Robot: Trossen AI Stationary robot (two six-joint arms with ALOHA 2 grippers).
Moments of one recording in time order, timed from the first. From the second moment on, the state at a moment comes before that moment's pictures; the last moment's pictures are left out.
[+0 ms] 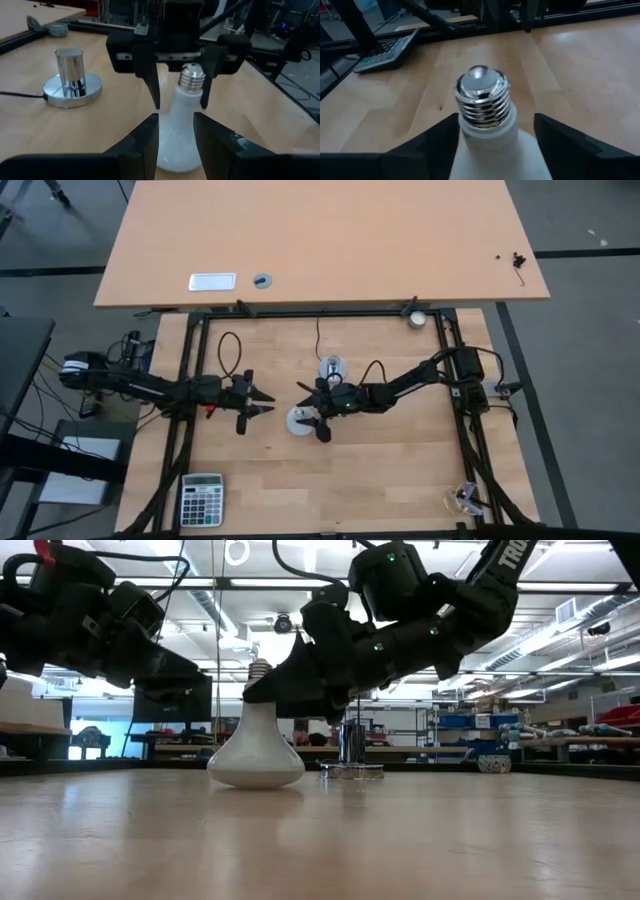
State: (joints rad) left arm -0.02 1.00 0.04 0.79 0.03 -0.16; right arm 0.06 2.01 0.98 0.69 0.01 0.16
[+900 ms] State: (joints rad) left arm -0.02 1.09 0.09 1.02 -0.11 -0.05; right arm 0.05 1.67 0.98 0.82 0.05 -0.02
